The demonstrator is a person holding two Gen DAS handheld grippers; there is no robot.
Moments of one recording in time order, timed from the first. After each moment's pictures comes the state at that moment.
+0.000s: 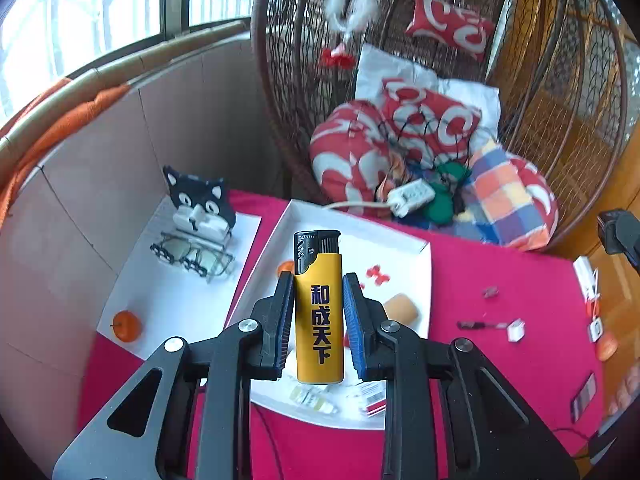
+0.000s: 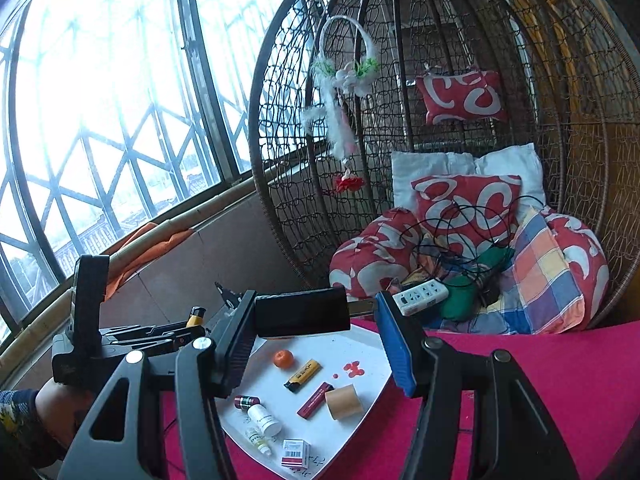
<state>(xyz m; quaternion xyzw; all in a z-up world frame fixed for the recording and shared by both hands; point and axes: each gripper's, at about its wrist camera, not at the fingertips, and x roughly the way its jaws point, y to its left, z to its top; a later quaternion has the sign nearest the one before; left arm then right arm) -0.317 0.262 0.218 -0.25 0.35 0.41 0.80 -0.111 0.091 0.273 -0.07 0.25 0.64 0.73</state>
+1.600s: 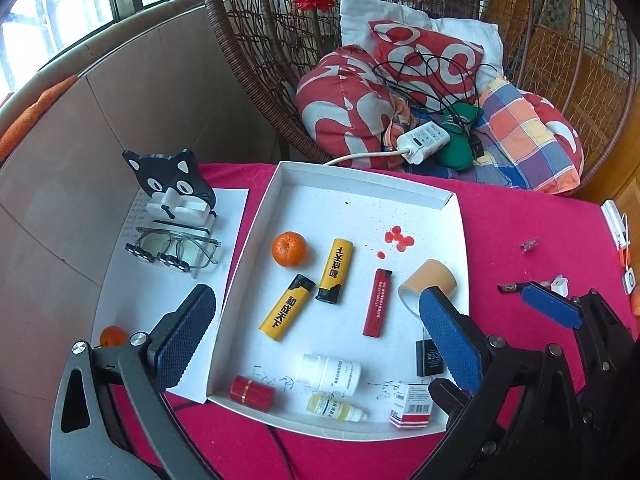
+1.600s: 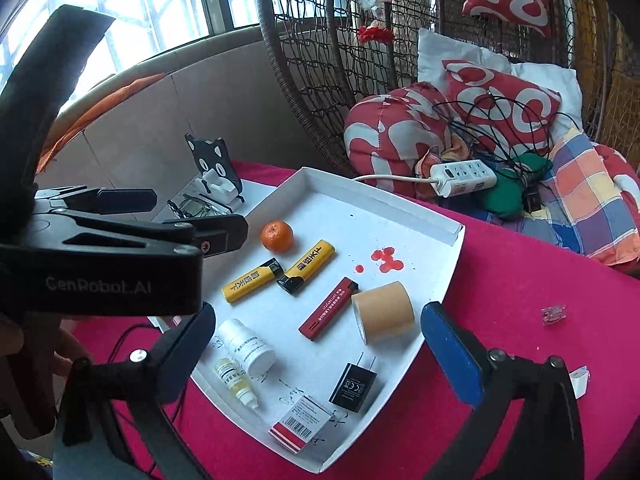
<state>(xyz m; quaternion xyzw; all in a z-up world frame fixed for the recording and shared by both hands) -0.271 0.279 0.162 -0.21 0.42 0.40 0.79 -0.166 0.166 0.132 -0.22 0.34 0.60 0.69</state>
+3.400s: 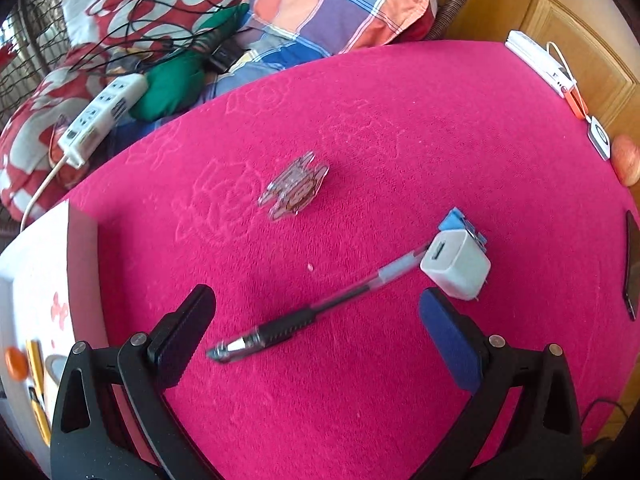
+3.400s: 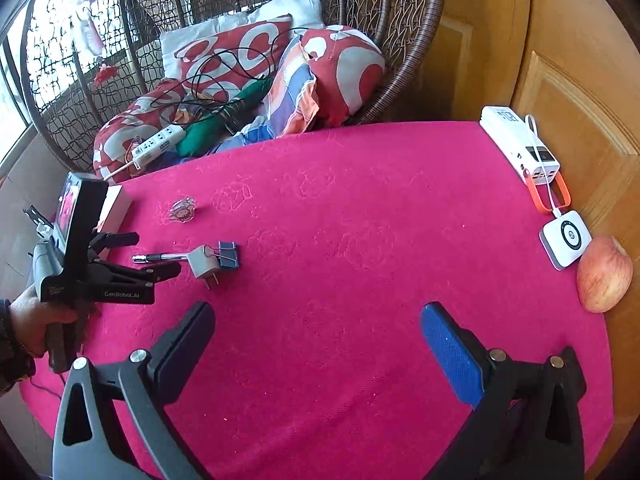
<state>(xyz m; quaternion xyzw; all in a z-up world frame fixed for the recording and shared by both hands) 0.021 0.141 0.018 -0.10 0.54 0.15 0.82 0.099 -0.106 0.111 -0.14 0.45 0.37 0.80</state>
